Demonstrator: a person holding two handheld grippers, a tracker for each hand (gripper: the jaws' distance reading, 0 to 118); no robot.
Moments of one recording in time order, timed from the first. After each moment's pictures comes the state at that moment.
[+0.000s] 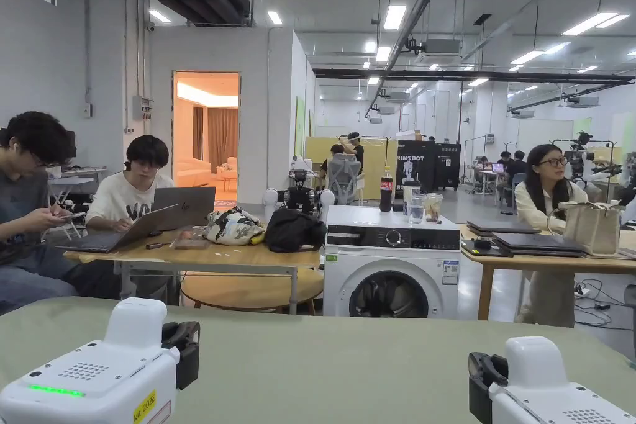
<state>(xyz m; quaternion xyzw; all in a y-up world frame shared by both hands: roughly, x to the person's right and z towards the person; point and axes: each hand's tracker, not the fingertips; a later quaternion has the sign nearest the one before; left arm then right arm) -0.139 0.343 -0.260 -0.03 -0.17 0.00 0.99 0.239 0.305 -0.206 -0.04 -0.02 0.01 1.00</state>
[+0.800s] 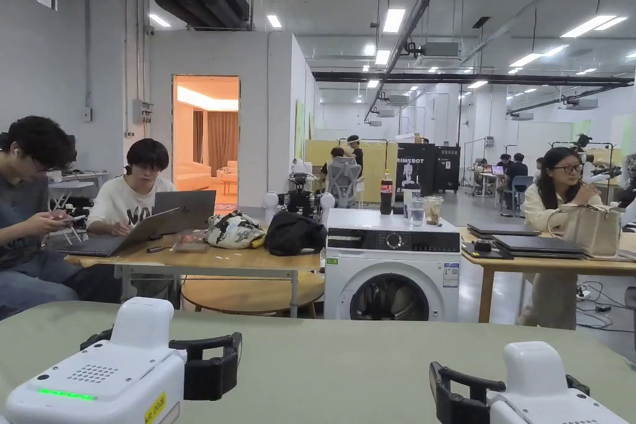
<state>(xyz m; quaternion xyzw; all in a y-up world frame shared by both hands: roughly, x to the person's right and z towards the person) -0.130 0.348 -0.253 -0.02 -0.16 -0.01 0.99 0.231 0.305 -0.196 -0.02 -0.02 0.01 1.00</state>
